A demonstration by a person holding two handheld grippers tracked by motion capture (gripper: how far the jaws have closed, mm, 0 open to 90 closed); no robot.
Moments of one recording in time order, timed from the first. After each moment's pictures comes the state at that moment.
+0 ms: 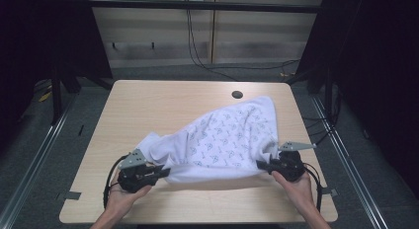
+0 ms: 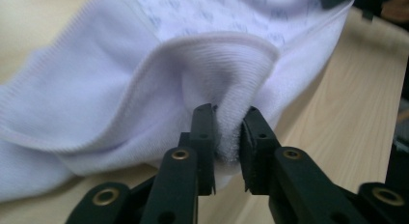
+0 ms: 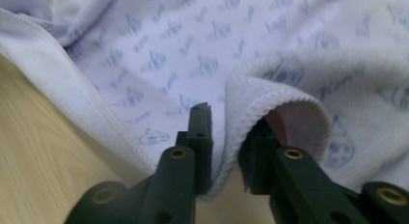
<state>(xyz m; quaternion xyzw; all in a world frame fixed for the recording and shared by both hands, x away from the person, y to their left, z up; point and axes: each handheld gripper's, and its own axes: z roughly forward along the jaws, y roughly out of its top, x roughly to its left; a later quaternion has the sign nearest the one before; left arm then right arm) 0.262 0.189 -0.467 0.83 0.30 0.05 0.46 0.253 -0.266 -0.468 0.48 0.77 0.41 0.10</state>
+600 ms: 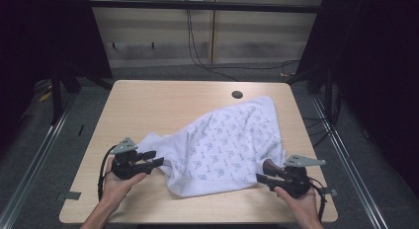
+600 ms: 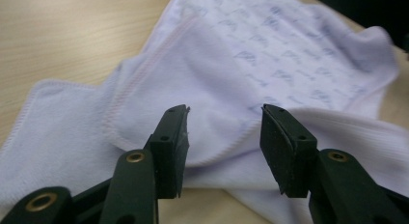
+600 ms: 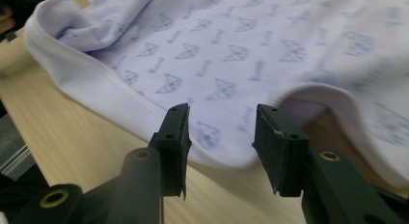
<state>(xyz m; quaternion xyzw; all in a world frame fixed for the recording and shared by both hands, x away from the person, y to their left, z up) 0.310 0.214 -0.469 0.79 0.38 0.07 0.47 0.215 -0.253 -0.458 0.46 0.76 0.45 0.09</state>
